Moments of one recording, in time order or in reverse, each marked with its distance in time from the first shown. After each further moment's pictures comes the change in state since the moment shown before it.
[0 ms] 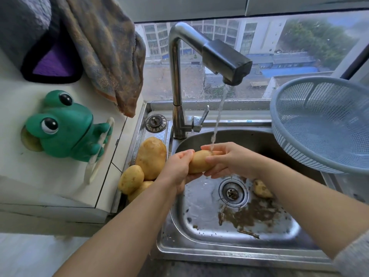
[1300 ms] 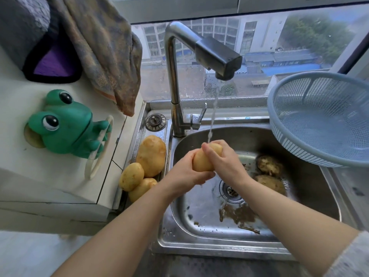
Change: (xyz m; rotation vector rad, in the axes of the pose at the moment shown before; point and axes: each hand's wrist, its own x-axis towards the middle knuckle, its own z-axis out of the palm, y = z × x) left_hand -0.006 -0.019 -0.007 0.539 -0.297 0.278; right_hand 0.000 0.022 0.040 -0.072 0.546 -0.242
